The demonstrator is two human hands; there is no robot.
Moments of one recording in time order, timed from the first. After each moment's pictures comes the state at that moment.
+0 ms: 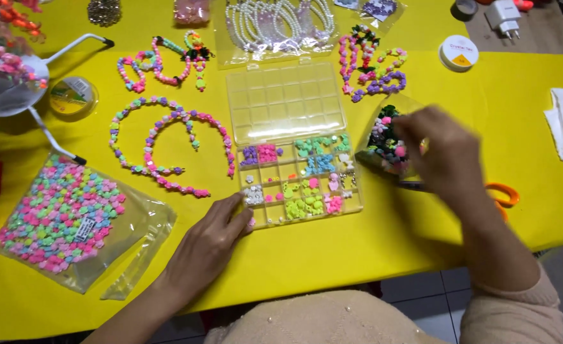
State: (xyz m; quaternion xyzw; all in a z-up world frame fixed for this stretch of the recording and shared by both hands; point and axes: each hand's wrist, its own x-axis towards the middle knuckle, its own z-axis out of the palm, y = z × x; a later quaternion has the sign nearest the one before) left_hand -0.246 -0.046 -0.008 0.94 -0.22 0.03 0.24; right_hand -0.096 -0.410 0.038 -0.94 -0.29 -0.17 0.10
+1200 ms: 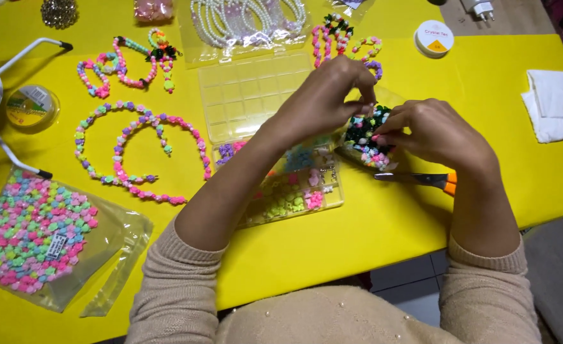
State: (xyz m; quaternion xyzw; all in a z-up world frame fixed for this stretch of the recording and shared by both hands) left_hand -0.013 -0.213 0.019 0.78 -0.39 0.06 0.48; right_hand -0.051 -0.437 0.053 -0.95 -0.25 0.15 0.07
